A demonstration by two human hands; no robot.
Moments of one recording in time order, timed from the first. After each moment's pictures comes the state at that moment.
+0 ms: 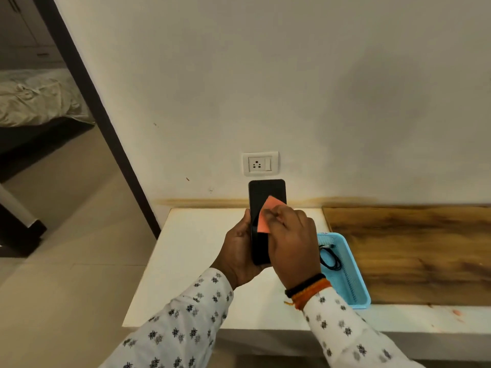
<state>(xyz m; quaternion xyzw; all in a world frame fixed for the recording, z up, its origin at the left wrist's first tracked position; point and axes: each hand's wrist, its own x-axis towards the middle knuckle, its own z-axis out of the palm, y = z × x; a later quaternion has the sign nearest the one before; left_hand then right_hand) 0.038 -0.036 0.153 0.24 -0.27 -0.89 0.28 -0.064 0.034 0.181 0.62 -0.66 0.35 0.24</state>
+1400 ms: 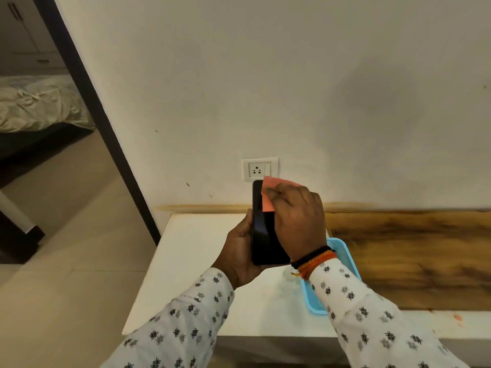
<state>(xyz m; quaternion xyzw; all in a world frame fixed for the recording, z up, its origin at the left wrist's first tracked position) 0.036 -0.037 0.165 0.20 -0.27 -0.90 0.28 -0.085 0.006 0.220 0.64 -0.63 0.33 0.29</state>
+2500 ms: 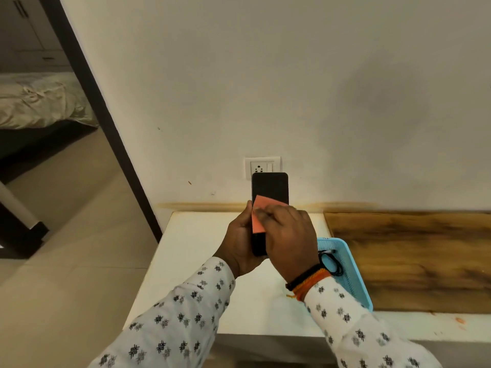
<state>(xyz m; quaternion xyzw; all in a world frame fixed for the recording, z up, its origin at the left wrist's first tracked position) 0.034 -0.051 0.172 0.23 -0.28 -0.88 0.30 -0.067 0.020 0.194 0.67 -0.62 0.31 0.25</state>
